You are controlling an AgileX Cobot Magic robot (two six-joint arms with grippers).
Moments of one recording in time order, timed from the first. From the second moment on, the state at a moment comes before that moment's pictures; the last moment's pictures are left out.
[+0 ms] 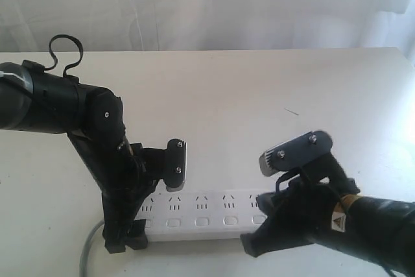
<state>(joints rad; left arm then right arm) -0.52 1.84 -1.02 -0.24 0.72 1.12 0.71 1.37 -0.36 0.18 -0.20 -0.03</state>
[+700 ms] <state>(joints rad) -0.52 1.83 -1.05 -0.22 0.78 1.10 0.71 0.79 -0.36 0.18 -0.11 -0.11</state>
